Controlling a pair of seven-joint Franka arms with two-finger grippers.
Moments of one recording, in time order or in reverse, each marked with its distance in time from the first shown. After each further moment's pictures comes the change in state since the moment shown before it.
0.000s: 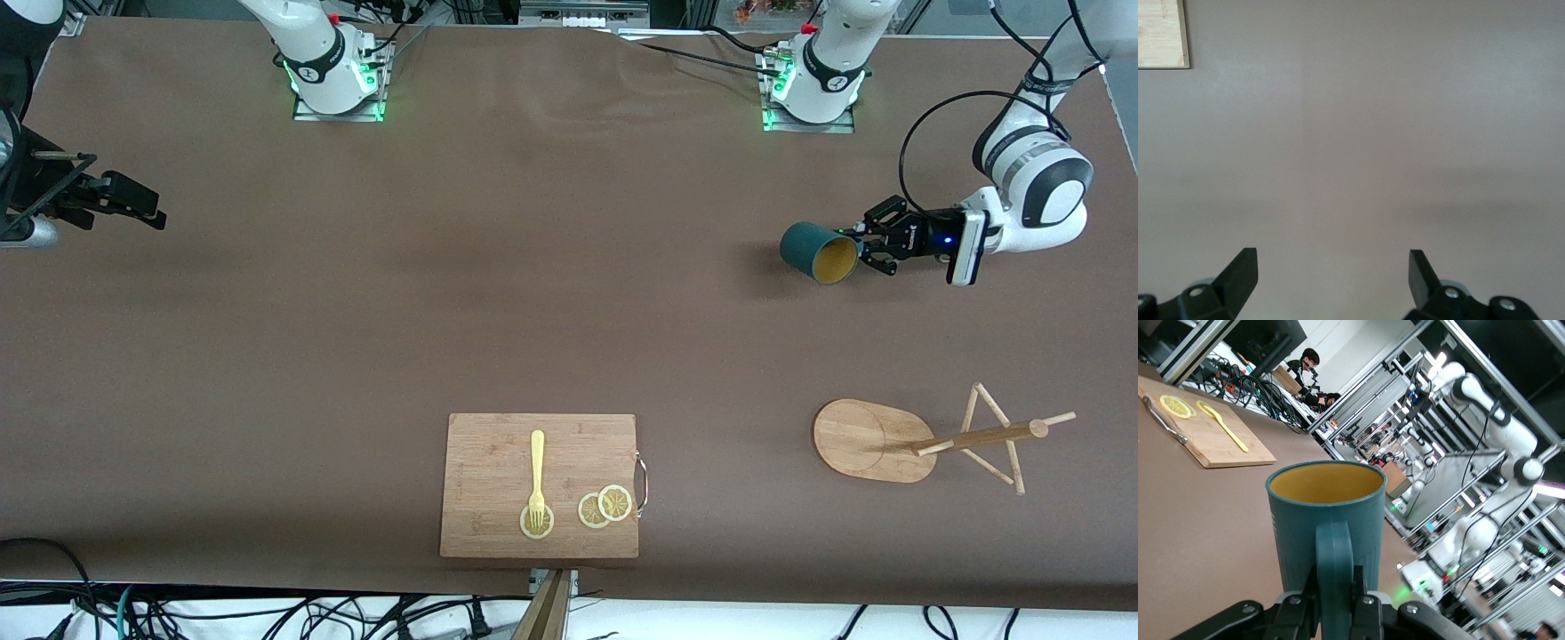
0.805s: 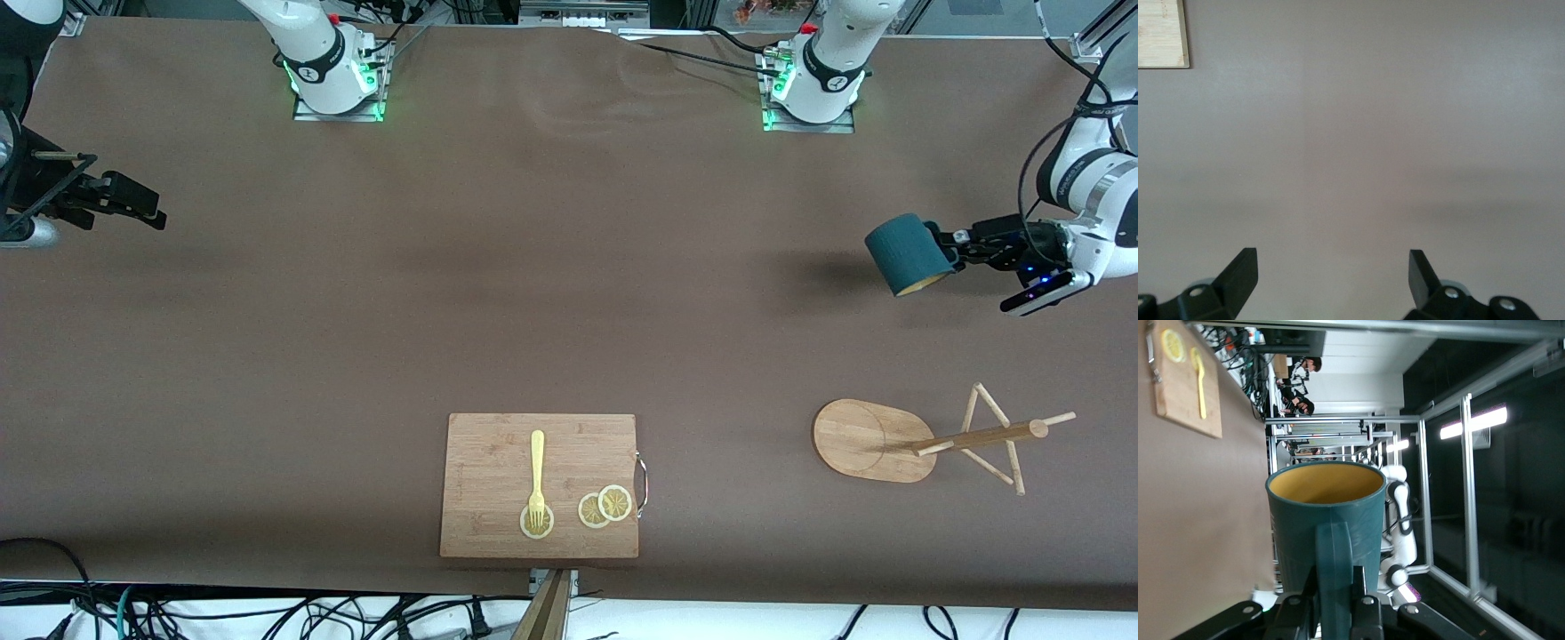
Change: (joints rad) left arm 0.105 0.183 -0.002 0.328 -0.007 -0.308 -0.917; right arm 0.000 0.000 0.000 0.000 0.000 0.000 0.000
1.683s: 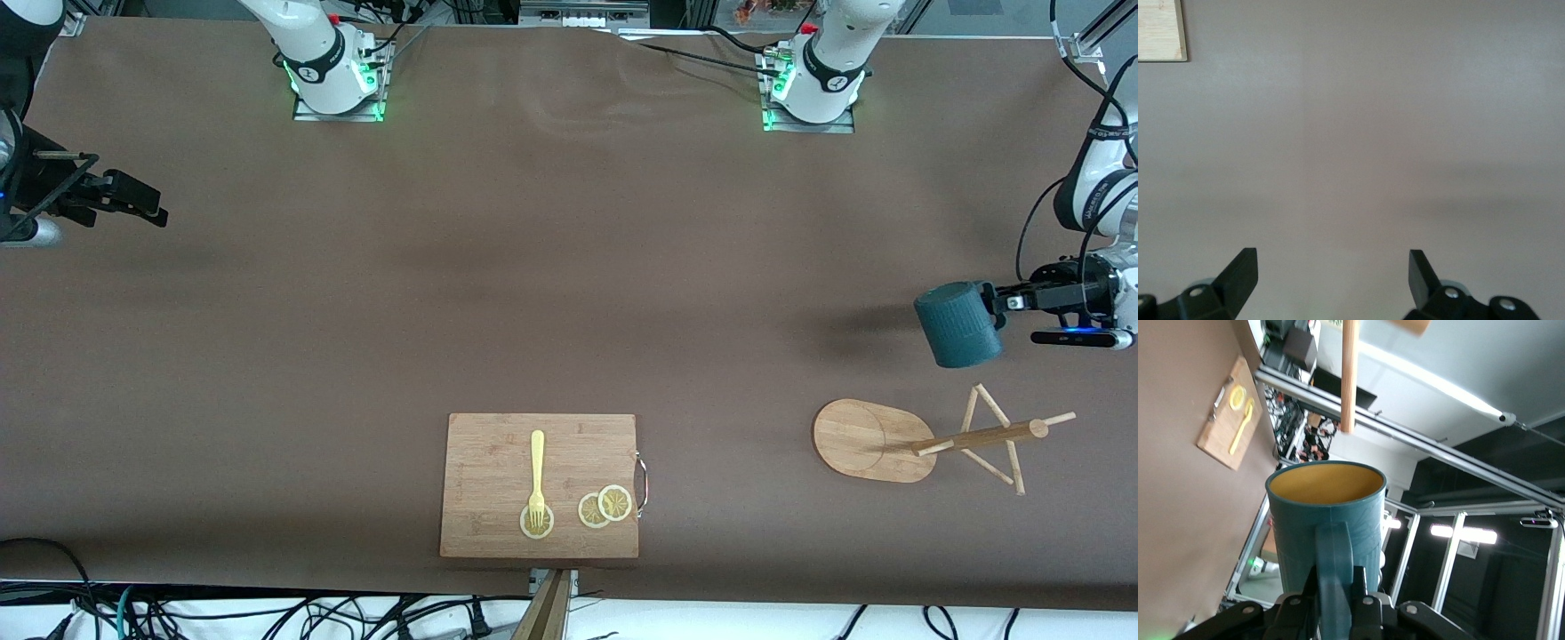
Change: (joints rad) left arm 0.001 0.074 -0.033 0.163 -0.113 0.198 -0.441; right arm -0.001 0.001 -0.001 0.000 0.000 -0.019 0.000
